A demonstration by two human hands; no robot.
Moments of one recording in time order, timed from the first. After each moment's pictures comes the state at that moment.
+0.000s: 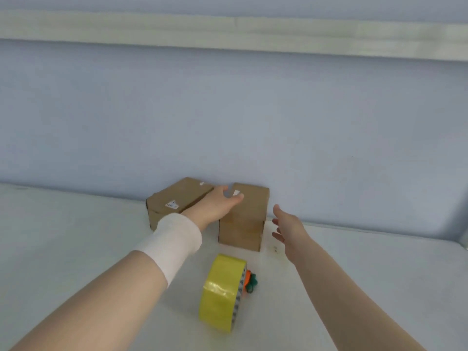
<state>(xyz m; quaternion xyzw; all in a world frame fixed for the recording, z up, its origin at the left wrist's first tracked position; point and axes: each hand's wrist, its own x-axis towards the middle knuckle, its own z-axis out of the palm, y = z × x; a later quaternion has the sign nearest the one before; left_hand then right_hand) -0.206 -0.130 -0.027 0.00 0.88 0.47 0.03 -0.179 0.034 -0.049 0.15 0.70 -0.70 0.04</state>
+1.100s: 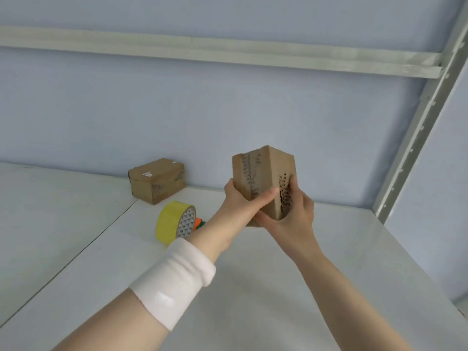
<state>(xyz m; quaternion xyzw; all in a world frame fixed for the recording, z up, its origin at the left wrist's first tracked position) -0.007 0.025 0.000 0.06 0.69 0.72 0.01 0.012 0.143 -0.017 -0.03 0.82 -0.55 -0.16</state>
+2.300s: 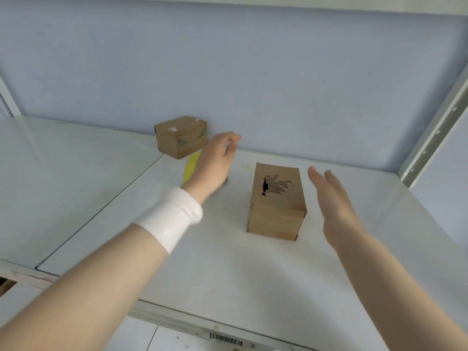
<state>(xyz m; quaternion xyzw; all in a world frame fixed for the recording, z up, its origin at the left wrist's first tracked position) -0.010 -0.044 -0.027 0.09 0.85 0.45 -0.26 0.042 0.160 -0.030 0.11 0.73 -0.68 -0.04</state>
